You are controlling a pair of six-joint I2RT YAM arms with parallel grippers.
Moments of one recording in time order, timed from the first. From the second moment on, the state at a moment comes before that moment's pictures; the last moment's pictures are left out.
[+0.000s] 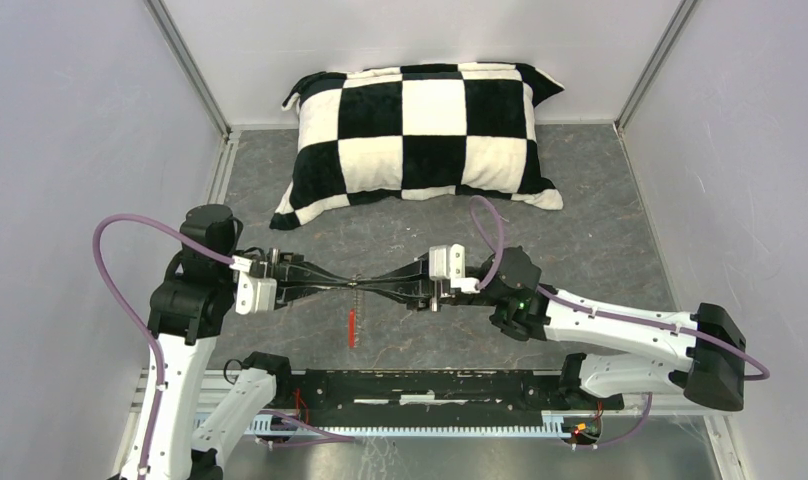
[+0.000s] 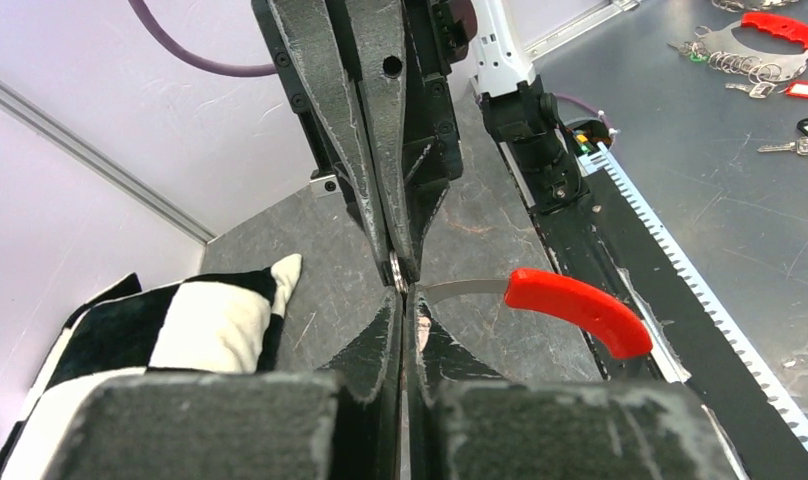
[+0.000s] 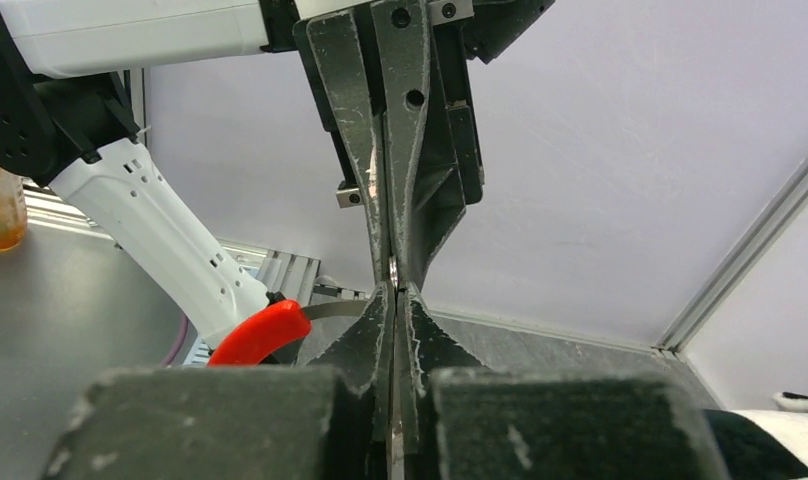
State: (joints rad) left arm -0.18 0.75 1.14 -0.88 1.53 1.01; right arm 1.18 1.17 0.83 0.72 -0.42 -0.14
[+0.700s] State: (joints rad) left arm -0.18 0.68 1.02 -0.88 1.41 1.09; right arm 1.19 1.27 1.27 -0.28 -0.23 -0.30
